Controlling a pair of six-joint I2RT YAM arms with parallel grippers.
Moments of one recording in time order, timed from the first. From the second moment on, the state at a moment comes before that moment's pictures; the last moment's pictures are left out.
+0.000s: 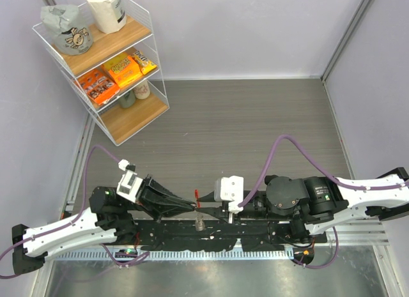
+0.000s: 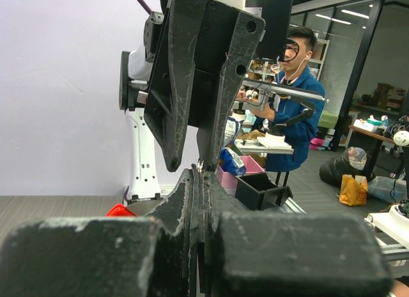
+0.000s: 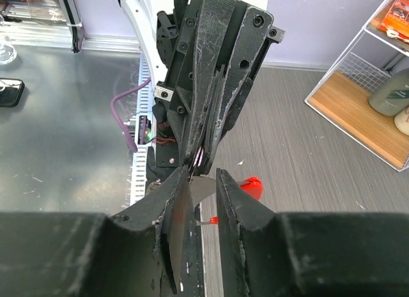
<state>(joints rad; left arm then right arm) -1.17 0.47 0.39 0.73 0.48 -0.50 1.71 1.02 1.30 -0.43 0.26 -0.12</state>
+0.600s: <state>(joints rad) -1.17 0.47 0.39 0.74 0.48 -0.49 1.71 1.03 1.31 -0.43 0.26 -0.13</state>
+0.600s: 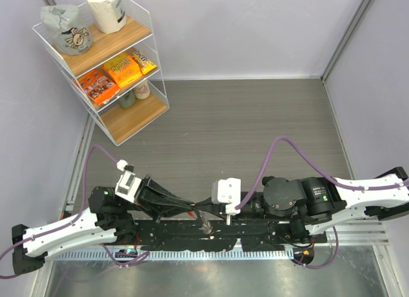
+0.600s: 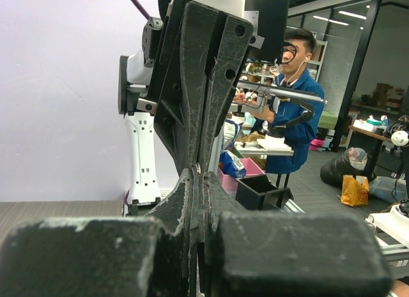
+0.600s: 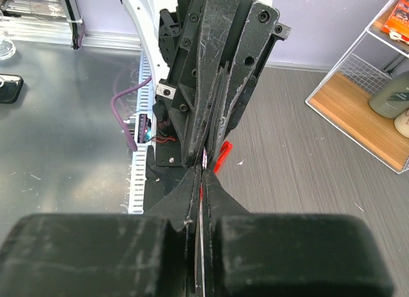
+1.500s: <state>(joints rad) -1.17 0.42 0.40 0.67 0.37 -0.52 1.72 0.81 0.94 -0.01 0.41 -0.09</state>
